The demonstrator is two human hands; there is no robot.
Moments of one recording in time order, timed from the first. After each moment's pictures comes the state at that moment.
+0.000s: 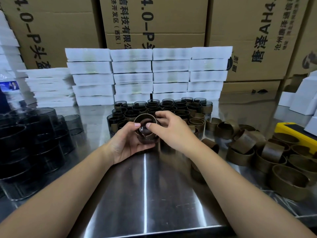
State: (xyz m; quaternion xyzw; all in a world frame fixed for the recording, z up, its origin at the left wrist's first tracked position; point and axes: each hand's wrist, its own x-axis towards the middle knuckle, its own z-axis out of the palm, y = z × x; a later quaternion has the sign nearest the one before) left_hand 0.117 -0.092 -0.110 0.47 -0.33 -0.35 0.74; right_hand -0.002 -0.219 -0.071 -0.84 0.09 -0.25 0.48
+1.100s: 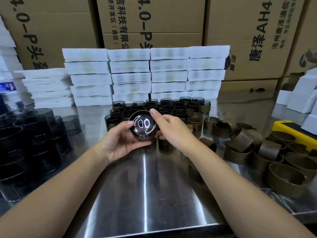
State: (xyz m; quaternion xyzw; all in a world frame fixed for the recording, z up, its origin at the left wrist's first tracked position) left_hand 0.118 -0.084 -0.102 0.43 -0.34 -0.38 0.74; right_hand 0.007 -0.228 -0.077 -0.83 0.11 -0.24 0.49
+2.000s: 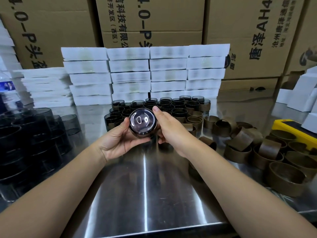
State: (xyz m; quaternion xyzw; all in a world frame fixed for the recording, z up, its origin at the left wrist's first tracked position) left_hand 0.112 -0.083 -0.094 0.40 -0.33 -0.43 0.74; right_hand 0.006 -0.219 -0.074 -0.77 0.08 -0.20 0.60
